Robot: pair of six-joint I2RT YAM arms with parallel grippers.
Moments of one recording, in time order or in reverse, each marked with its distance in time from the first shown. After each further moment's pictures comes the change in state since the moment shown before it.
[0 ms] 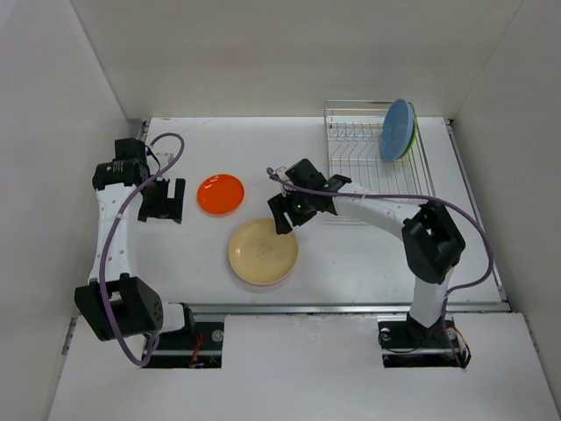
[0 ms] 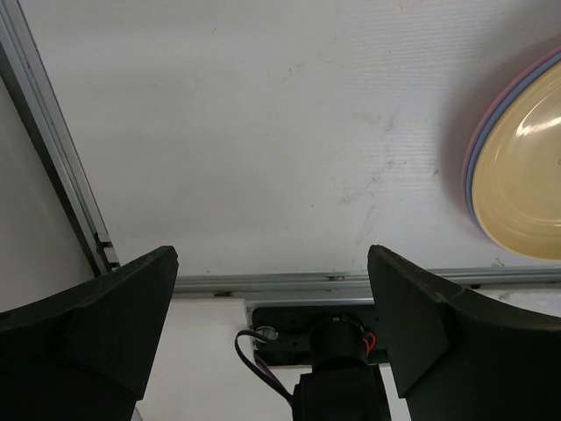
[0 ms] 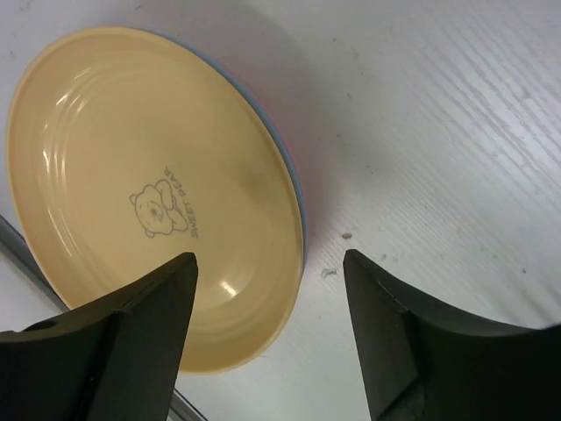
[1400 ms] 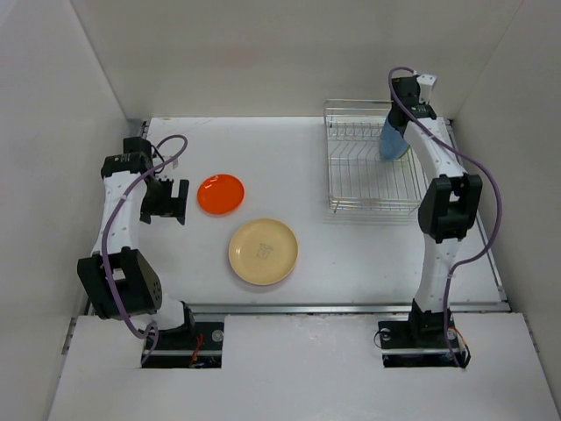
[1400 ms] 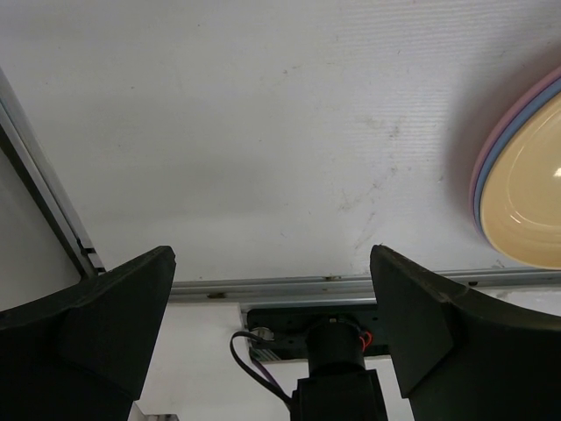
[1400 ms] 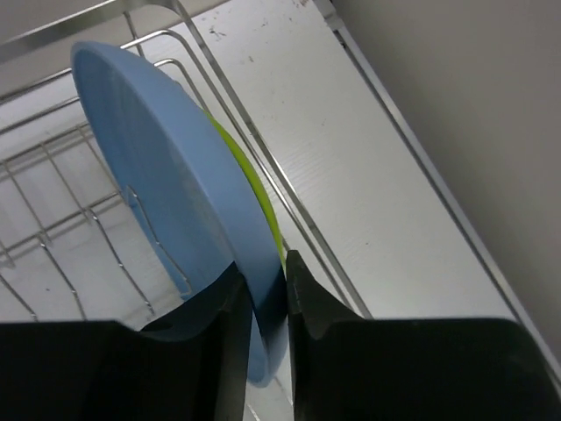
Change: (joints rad) left arm 0.000 0.128 -0.001 0.020 0.005 -0.008; right arm -0.657 0.283 0.679 -0.123 0.931 0.126
